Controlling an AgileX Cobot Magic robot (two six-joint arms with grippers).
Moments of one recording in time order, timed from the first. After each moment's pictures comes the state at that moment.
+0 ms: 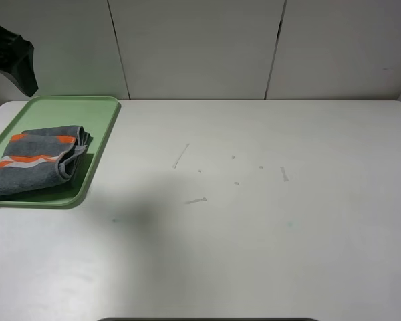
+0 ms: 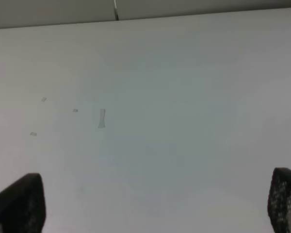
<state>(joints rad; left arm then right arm) -0.14 1.51 -1.39 0.15 1.14 0.06 -0.01 -0.01 -0.49 0.07 1.02 -0.01</state>
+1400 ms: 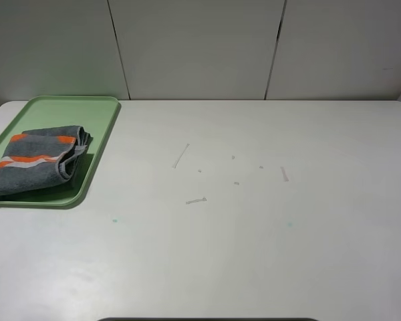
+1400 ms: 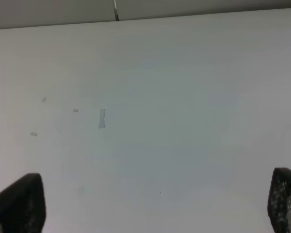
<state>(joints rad) -0.28 0.49 -0.62 0.06 1.13 -0.06 -0.01 -0.01 -0.49 0.07 1.02 -0.01</state>
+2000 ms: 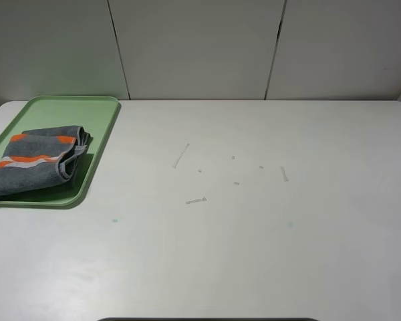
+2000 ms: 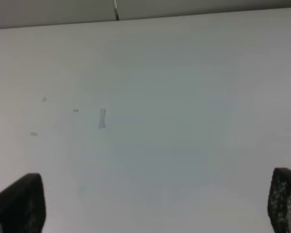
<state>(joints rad) -0.28 0.29 -0.49 0.00 1.06 0.04 -0.01 -0.01 -0.49 0.07 1.02 -0.01</state>
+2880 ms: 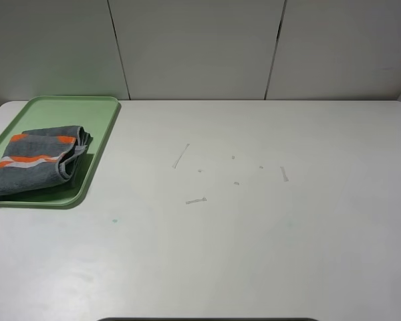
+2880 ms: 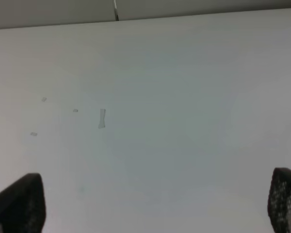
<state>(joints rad) 0.05 0.00 -0.49 -0.20 1.08 0.32 -0.01 -0.01 -0.49 0.07 1.02 -0.01</state>
